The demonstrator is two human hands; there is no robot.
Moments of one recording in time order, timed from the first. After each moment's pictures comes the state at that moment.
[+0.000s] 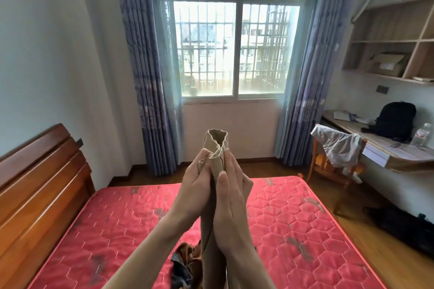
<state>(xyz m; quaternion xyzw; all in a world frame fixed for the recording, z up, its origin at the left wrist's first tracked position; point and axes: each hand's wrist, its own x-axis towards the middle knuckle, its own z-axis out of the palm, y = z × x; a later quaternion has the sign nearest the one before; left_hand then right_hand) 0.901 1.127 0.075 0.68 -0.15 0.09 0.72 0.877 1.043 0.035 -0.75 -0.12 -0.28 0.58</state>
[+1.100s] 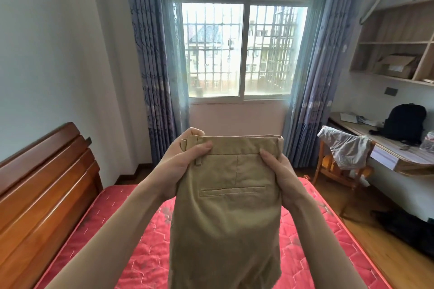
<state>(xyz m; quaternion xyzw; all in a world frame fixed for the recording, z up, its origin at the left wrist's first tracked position) 0.918 1.194 0.111 0.61 -0.16 -0.01 0.78 0.947 0.954 0.057 -0.56 -0.09 0.00 0.82</state>
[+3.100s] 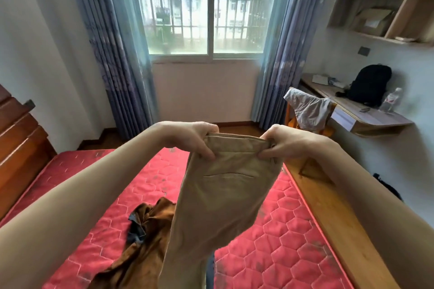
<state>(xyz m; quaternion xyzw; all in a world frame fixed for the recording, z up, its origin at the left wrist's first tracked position) 1.045 0.954 0.055 0.89 -0.24 -0.26 0.30 1.021 0.666 0.051 -0.95 -0.19 0.15 0.19</state>
